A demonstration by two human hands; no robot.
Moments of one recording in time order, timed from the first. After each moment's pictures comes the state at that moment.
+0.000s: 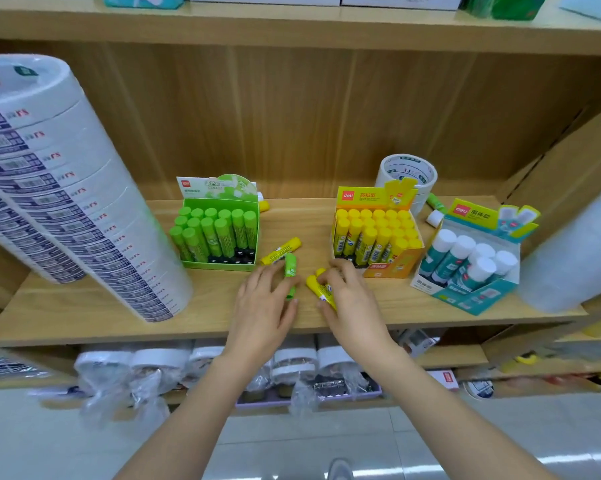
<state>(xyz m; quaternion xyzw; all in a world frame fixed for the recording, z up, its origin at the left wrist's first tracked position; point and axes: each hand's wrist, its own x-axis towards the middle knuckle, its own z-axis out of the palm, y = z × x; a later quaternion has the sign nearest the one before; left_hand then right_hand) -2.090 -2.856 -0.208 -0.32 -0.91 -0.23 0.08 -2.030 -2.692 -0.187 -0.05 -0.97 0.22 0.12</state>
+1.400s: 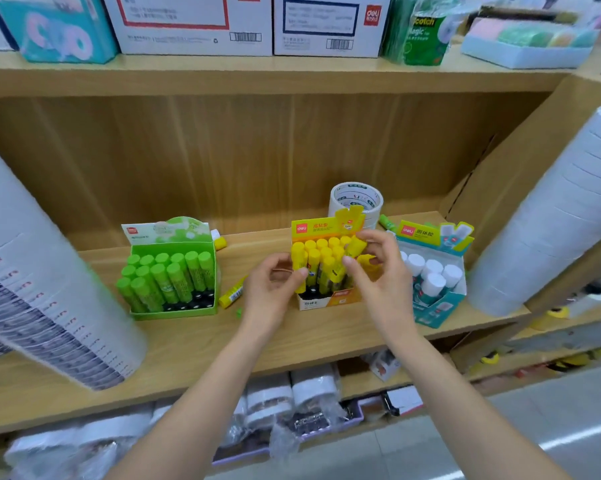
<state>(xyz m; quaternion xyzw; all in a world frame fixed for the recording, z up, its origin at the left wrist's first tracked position) -2.121 -2.766 -0.153 -0.19 -0.70 -0.68 -0.09 -2.029 -2.620 -0.128 -0.12 -0.80 0.46 0.36</state>
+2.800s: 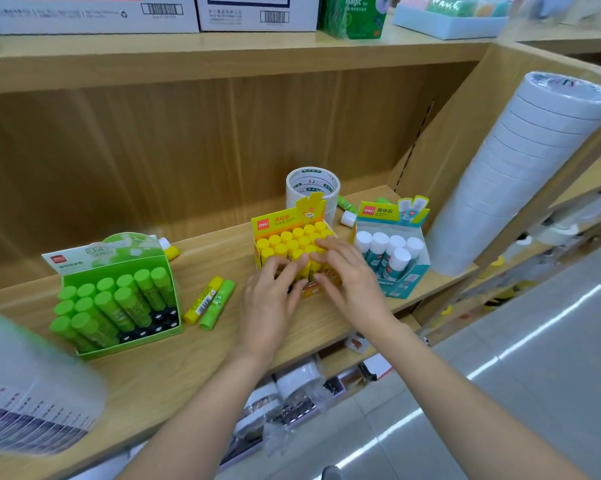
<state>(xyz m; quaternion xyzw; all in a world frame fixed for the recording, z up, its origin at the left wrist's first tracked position) -2.121 -2.745 -0.190 -0.45 -0.78 -0.40 0.18 -2.025 -2.604 -0.171 -0.08 -0.92 0.22 0.30</state>
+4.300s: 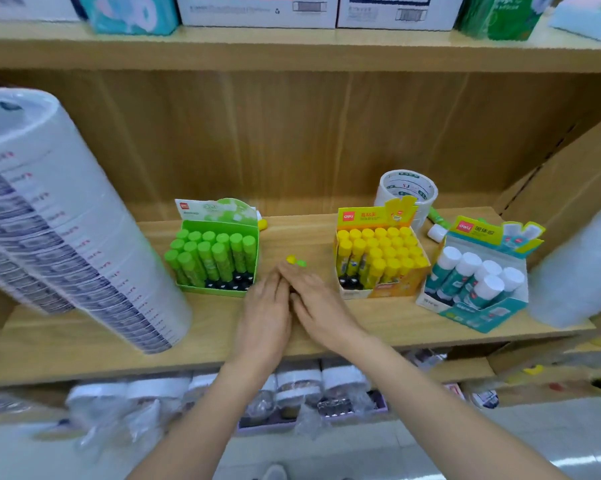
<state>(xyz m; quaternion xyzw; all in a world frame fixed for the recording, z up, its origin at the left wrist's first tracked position) -2.119 -2.840 -0.201 -0.30 -0.93 -0.19 0.10 -2.085 -2.712 -0.181 0.07 -0.94 0.33 0.07</state>
